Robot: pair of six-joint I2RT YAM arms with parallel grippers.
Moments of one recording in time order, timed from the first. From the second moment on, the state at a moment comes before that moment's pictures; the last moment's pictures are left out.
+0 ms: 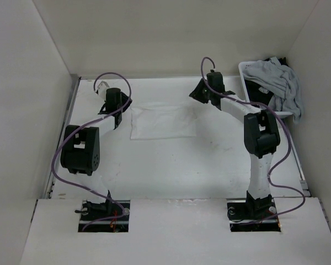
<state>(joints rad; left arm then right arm) -0.13 1.81 1.09 0.26 -0.18 -0.91 0.31 2.11 1.61 -0.08 -0.11 0.73</state>
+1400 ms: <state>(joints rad) -0.16 1.51 0.42 0.47 -0.01 -1.01 0.34 1.71 0.68 0.42 -0.20 0.89</state>
